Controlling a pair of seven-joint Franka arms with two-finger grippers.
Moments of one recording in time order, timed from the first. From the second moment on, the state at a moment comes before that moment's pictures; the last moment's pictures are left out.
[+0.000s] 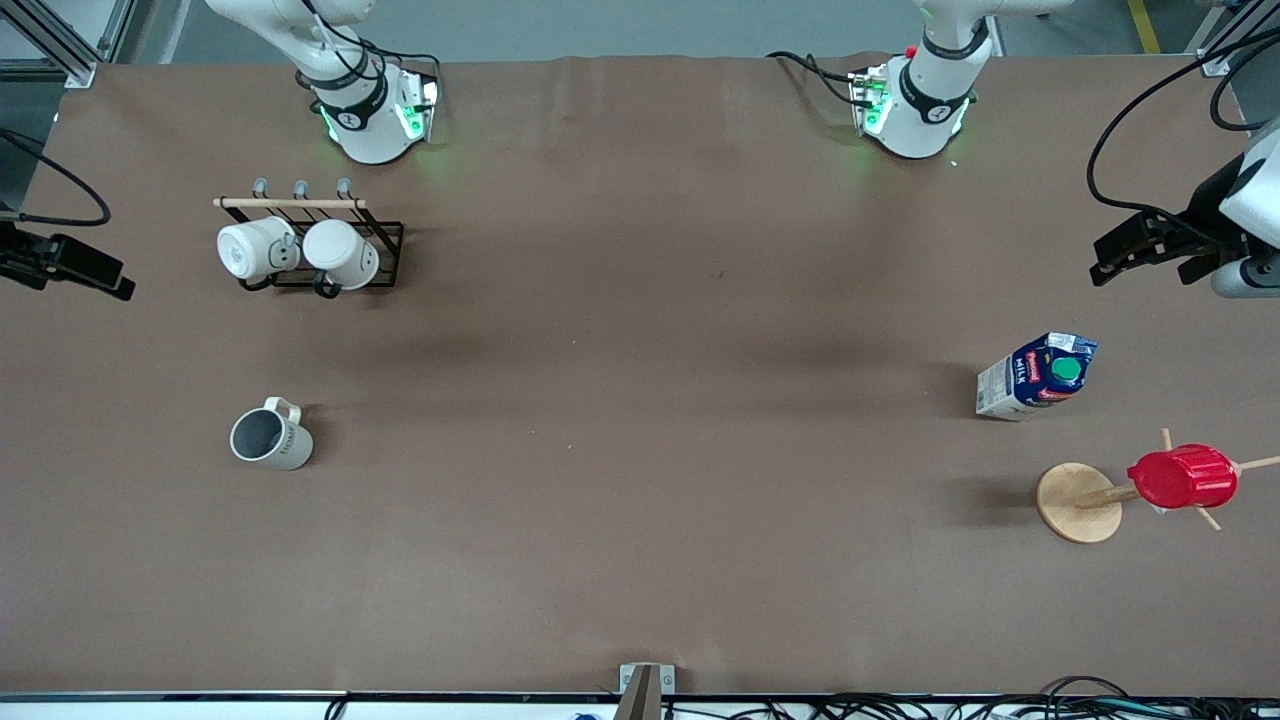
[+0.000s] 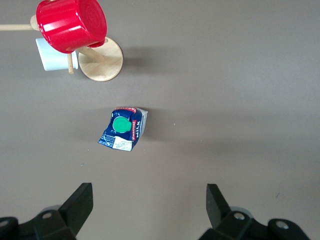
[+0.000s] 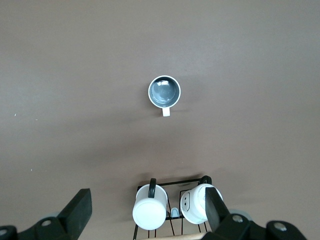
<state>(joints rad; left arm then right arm) -0.04 -0.04 0.01 -1.67 -0.01 1.66 -0.03 -0.06 0.09 -0.01 -1.45 0.00 1.48 0.08</state>
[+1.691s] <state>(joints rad) -0.02 0.09 0.11 -1.86 0.01 2.00 0.10 -0.09 0.37 -0.06 -1.91 0.00 2.42 -0.17</state>
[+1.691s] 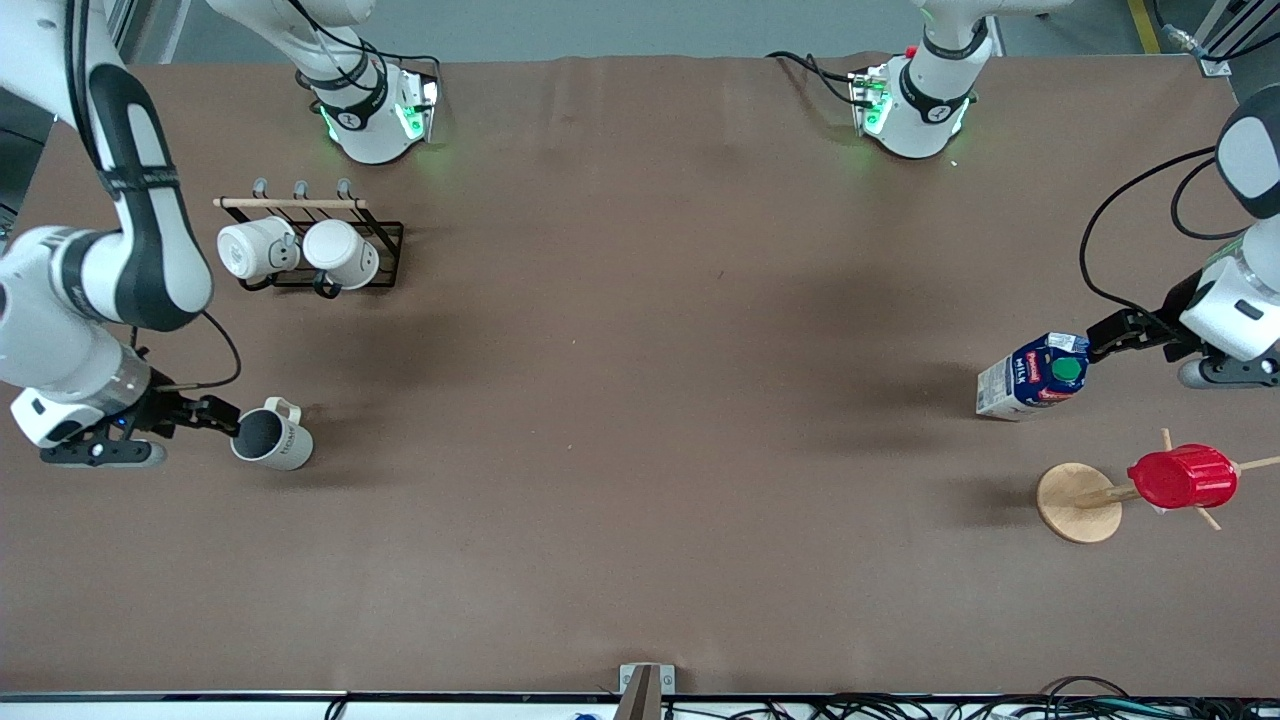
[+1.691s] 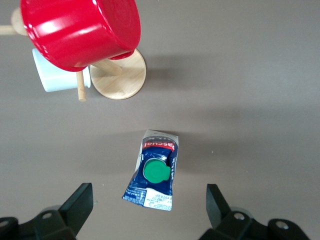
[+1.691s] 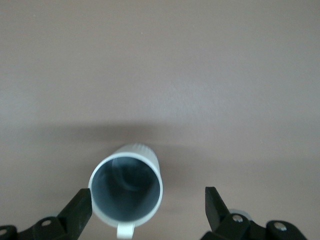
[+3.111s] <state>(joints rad) -0.03 0.22 0.12 -1.92 0.02 2.12 0.21 -0.09 0.48 -0.06 -1.91 0.02 2.45 -0.22</state>
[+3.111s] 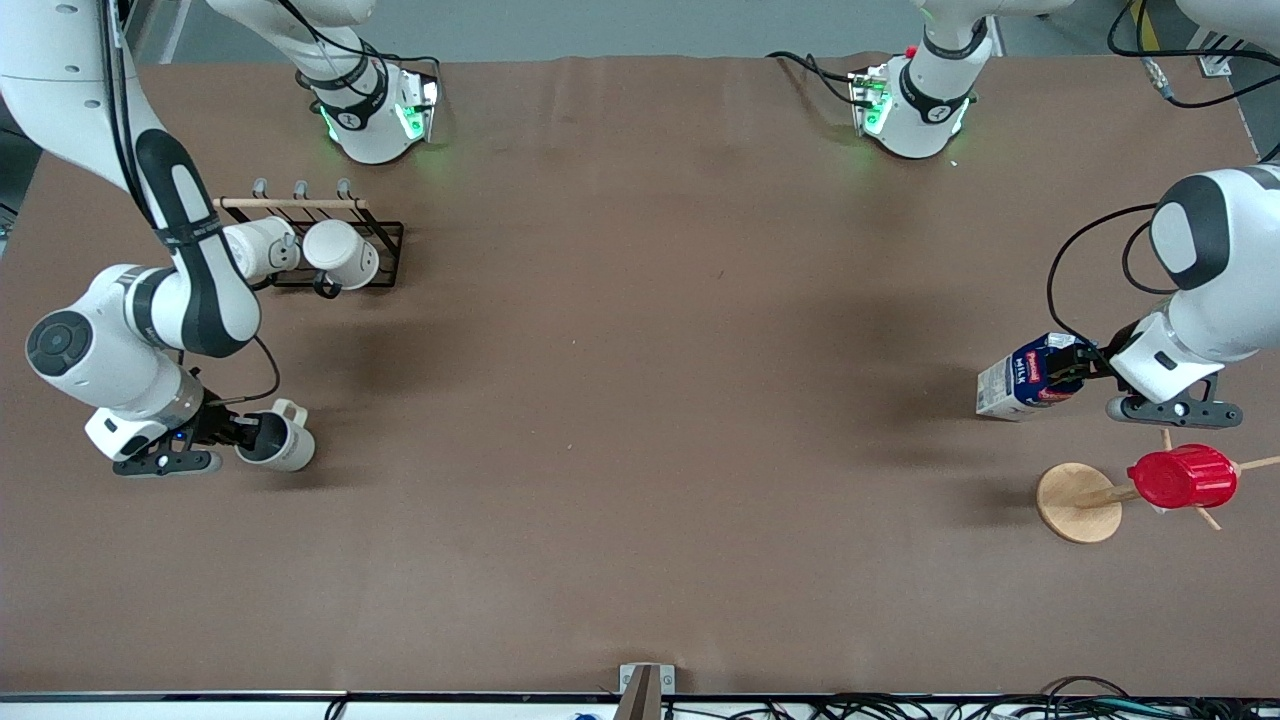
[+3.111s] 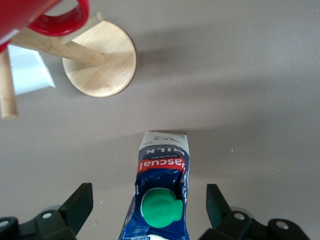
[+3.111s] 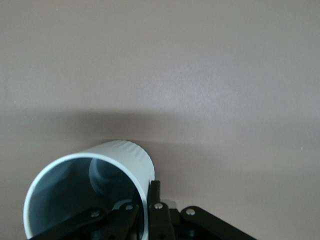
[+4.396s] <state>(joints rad) -0.03 0.27 0.12 -1.96 0.01 2.11 0.21 0.29 0.65 0.34 -1.56 -0.26 2.31 0.76</state>
